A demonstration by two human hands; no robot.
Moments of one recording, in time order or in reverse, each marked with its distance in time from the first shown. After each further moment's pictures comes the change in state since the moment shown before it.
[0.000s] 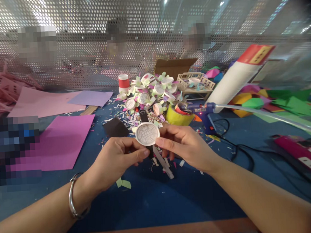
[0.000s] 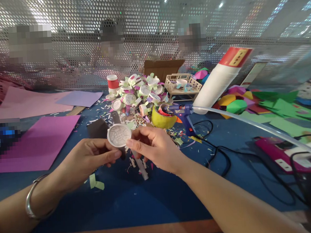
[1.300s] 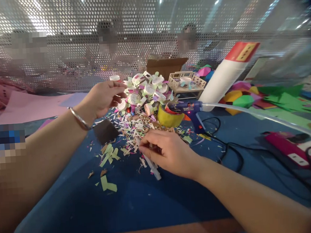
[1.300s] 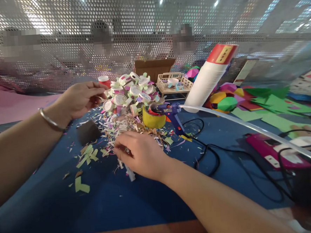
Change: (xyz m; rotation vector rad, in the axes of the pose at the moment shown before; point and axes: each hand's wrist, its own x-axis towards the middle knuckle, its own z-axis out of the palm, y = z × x) left_hand 0.127 0.066 -0.049 -0.028 0.273 0.145; right_hand -0.004 0.005 -0.007 -0.592 0.002 -0.365
